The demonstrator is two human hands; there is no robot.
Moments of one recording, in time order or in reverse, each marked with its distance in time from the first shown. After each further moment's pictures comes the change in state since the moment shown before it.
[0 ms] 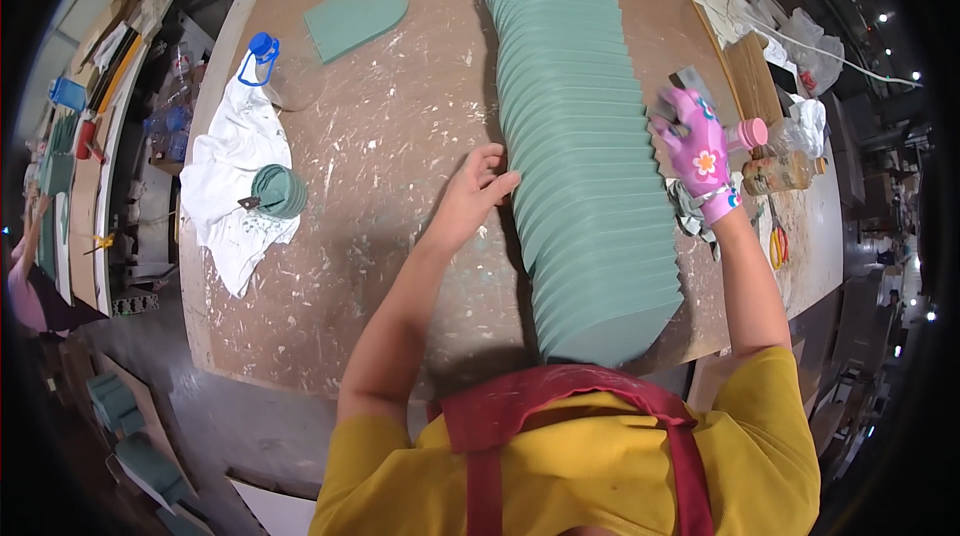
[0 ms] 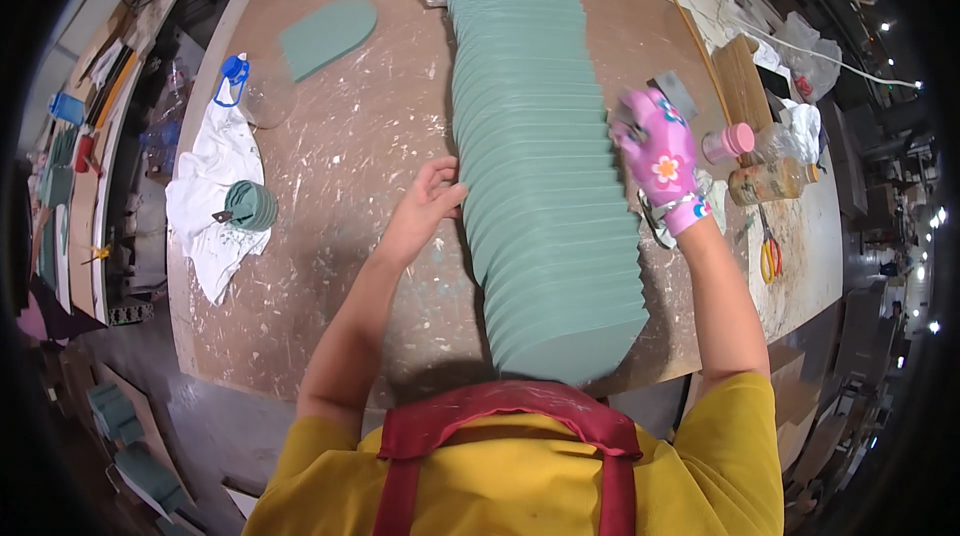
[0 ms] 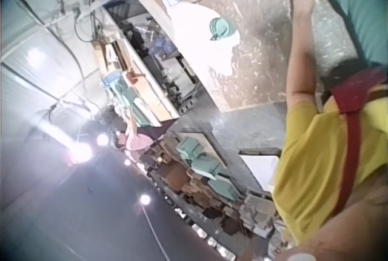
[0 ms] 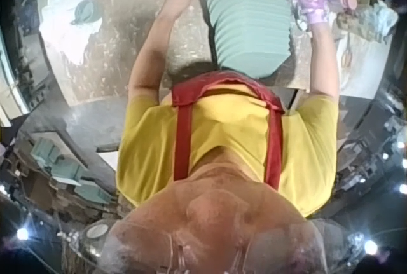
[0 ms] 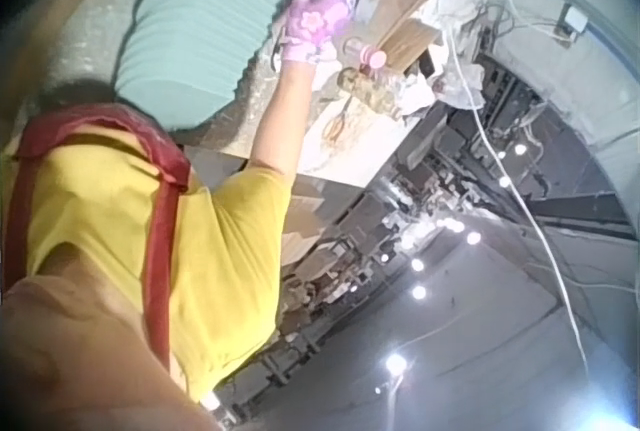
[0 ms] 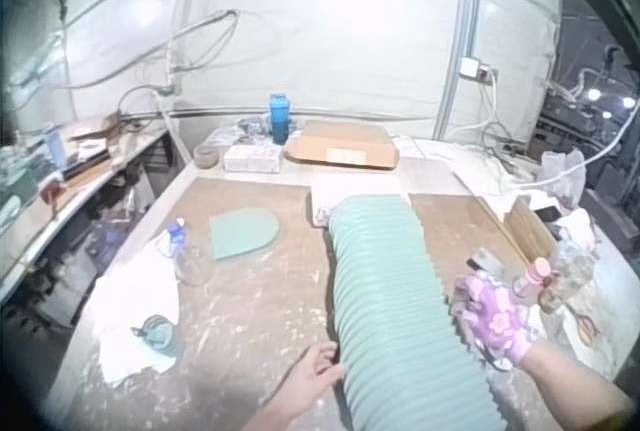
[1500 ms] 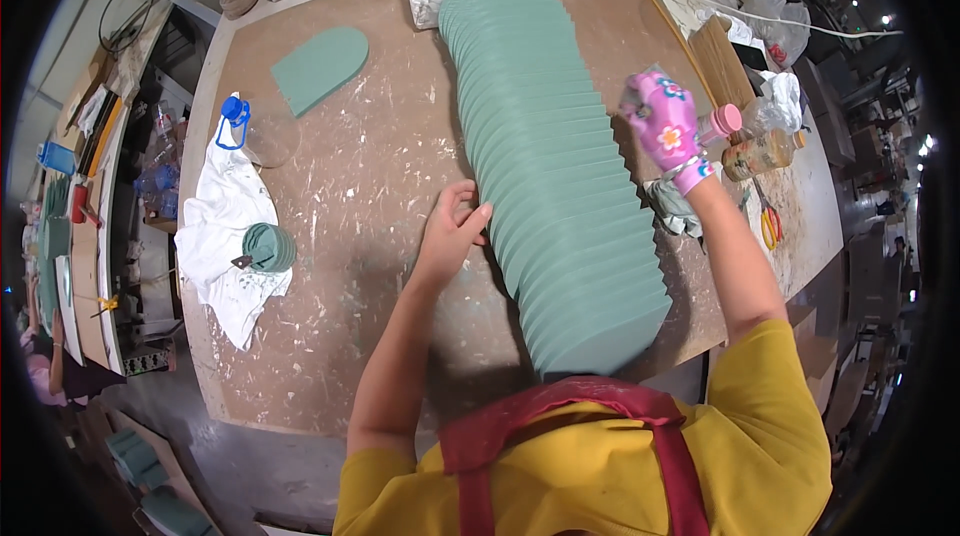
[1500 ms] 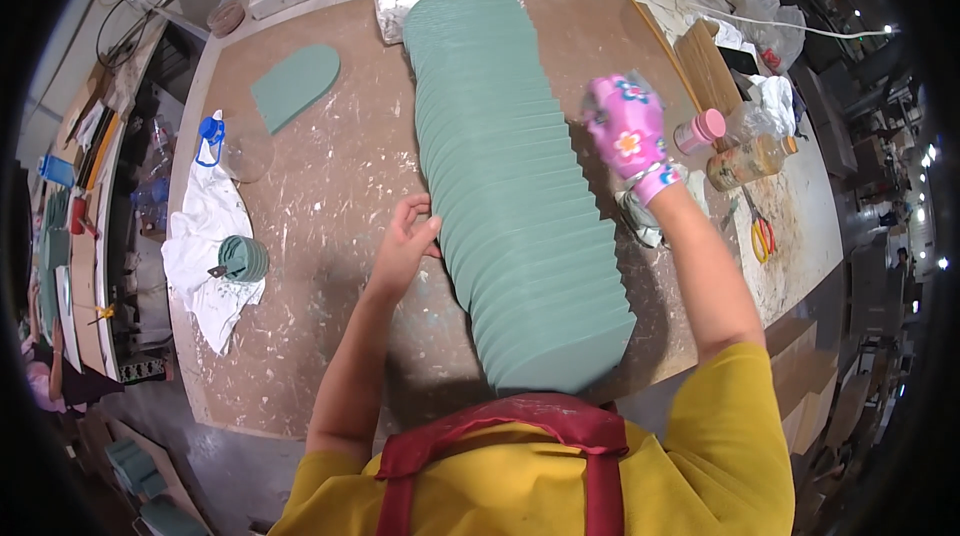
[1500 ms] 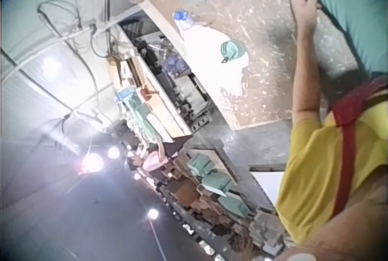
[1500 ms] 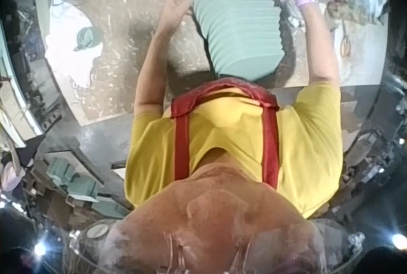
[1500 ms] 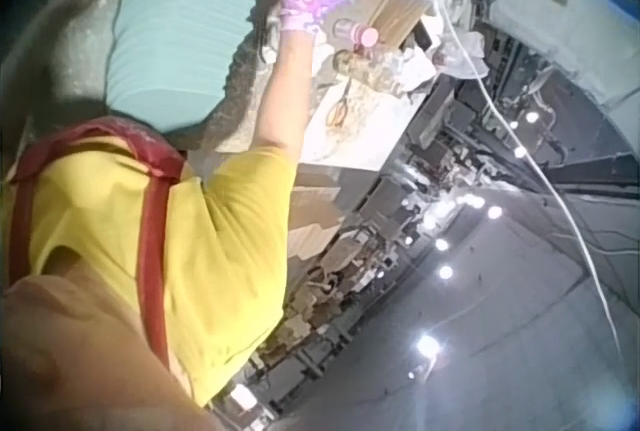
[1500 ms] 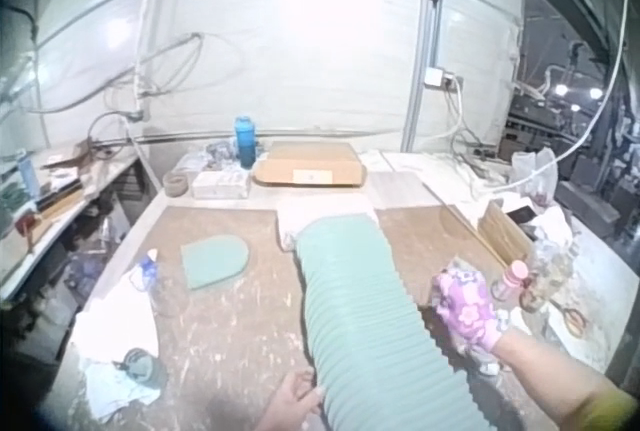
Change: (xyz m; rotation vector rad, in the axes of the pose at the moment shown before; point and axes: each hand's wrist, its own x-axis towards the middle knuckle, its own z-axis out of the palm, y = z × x) left_hand -0.003 0.002 0.003 0.014 0.004 -0.019; right_hand 0.028 0.014 -0.001 -0.220 -0.038 0.032
